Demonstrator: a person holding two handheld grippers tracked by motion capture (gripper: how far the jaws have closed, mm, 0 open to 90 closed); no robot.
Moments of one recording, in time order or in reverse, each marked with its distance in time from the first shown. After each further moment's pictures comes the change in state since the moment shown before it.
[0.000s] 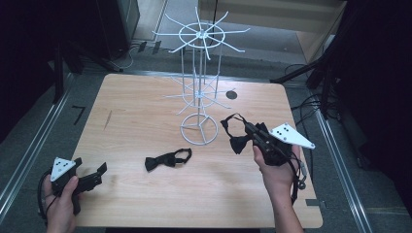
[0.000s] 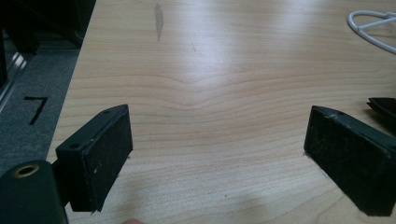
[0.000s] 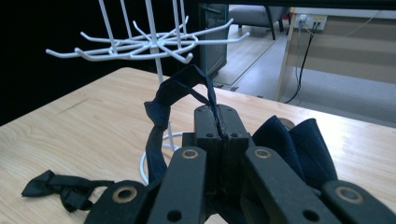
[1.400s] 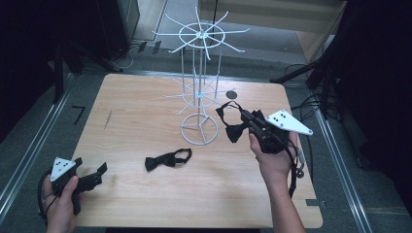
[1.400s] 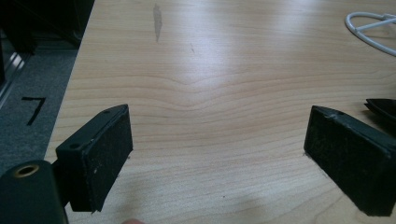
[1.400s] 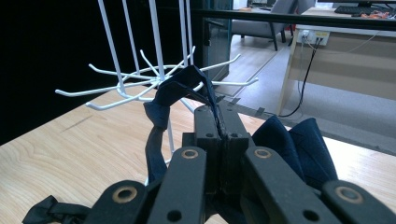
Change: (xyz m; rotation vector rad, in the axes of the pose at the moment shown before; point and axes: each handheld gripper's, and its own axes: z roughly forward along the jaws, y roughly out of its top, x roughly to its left) left arm -0.001 0.000 0.000 -0.001 -0.006 0.000; right arm 0.006 0.032 0.014 -0.028 0.011 -0.020
